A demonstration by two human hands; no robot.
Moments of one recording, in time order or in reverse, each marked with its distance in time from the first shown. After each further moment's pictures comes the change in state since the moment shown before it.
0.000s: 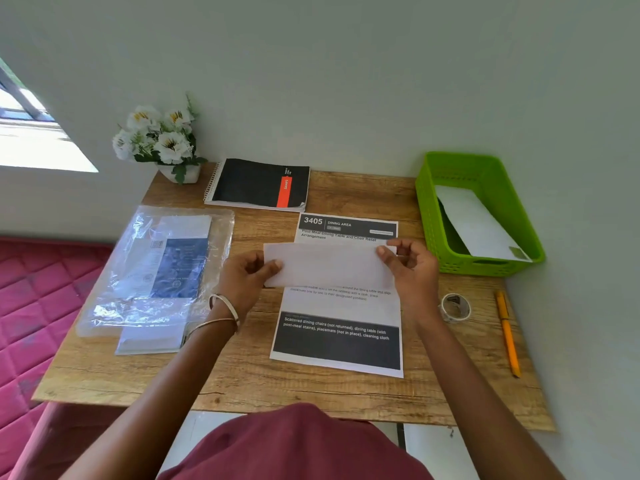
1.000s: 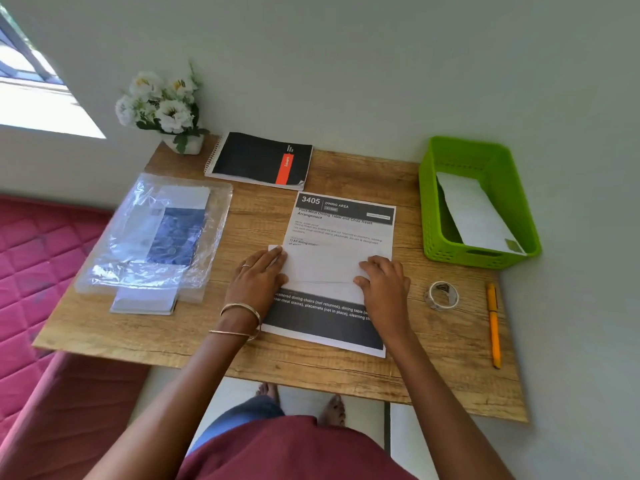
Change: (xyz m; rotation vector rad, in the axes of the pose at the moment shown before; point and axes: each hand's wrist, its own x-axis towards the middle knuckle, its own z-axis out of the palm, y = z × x) left_hand -0.026 -0.048 0.031 1.069 -0.072 0.294; right_hand -0.030 0.049 -0.005 -0.963 -0.282 -0.277
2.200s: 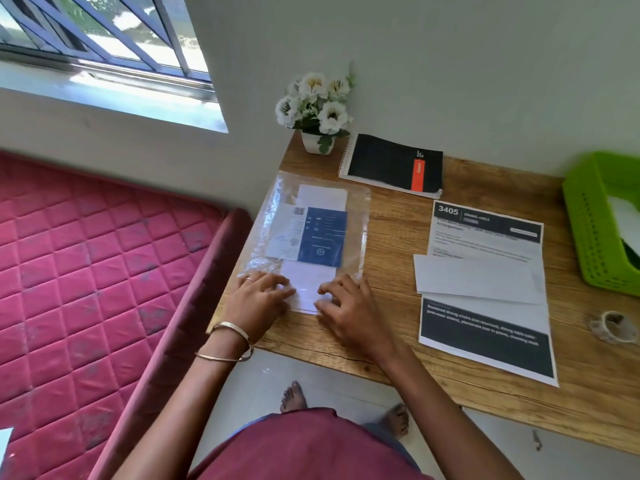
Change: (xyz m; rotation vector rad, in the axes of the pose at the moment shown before) left_hand -0.085 -0.233 -0.092 0.036 0.069 0.141; right_hand -0.030 -0.250 0.118 -0.105 0.004 -0.827
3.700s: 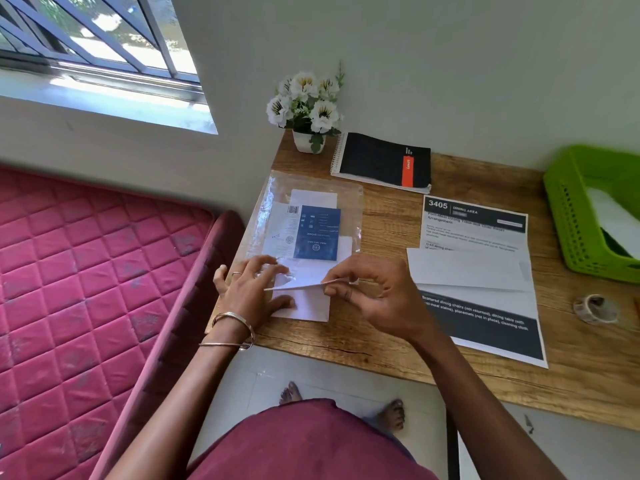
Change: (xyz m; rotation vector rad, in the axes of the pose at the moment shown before) left_hand 0.008 -0.003 0.007 -0.038 0.002 -0.293; right_hand 0.021 -0.009 -0.102 0.845 0.140 0.178
